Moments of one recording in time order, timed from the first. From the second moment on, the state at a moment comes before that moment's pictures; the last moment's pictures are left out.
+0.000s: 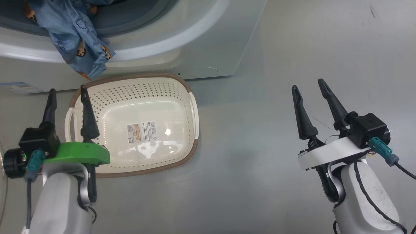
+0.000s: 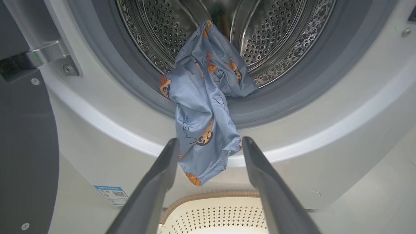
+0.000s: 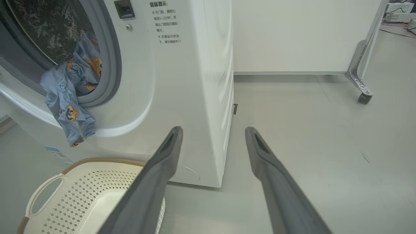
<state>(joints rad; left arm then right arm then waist) -0.32 0.04 -0.05 0.26 -0.24 0.07 -0.25 -0.26 -0.05 0.16 0.17 0.18 0.12 -0.26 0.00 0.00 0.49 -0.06</state>
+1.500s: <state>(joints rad) -0.73 0.15 0.07 0.63 -0.36 0.00 -0.20 -0.27 -0.05 0.17 0.15 0.19 0.12 -0.26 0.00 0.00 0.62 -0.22</state>
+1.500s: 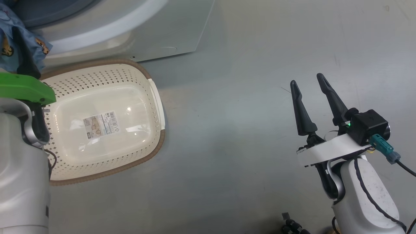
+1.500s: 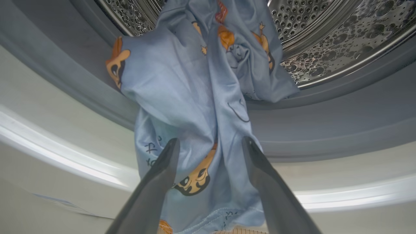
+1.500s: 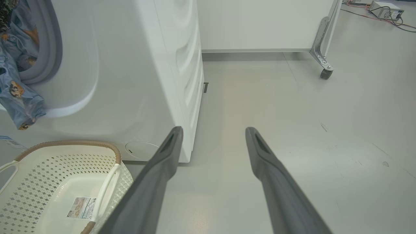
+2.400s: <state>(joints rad) -0.84 0.18 0.08 0.78 -0.36 -0.03 -0.25 -0.28 -0.05 0.17 0.15 0.18 0.12 -0.26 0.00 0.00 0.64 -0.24</state>
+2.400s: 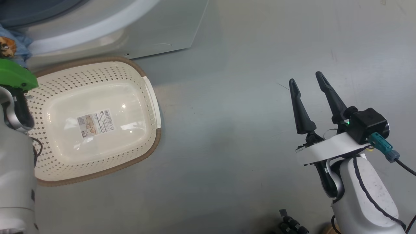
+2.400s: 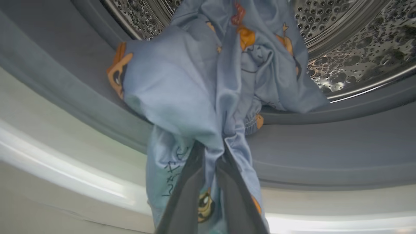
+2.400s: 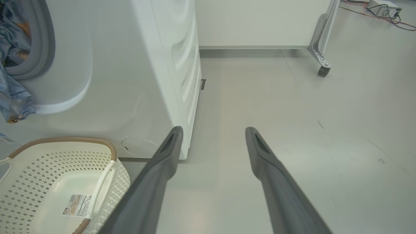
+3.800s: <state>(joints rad) -1.26 0.32 0.02 0.86 -0.28 -0.05 -0.12 -0.28 -0.04 0.27 0.13 0.27 0.12 -0.26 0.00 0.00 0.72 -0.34</state>
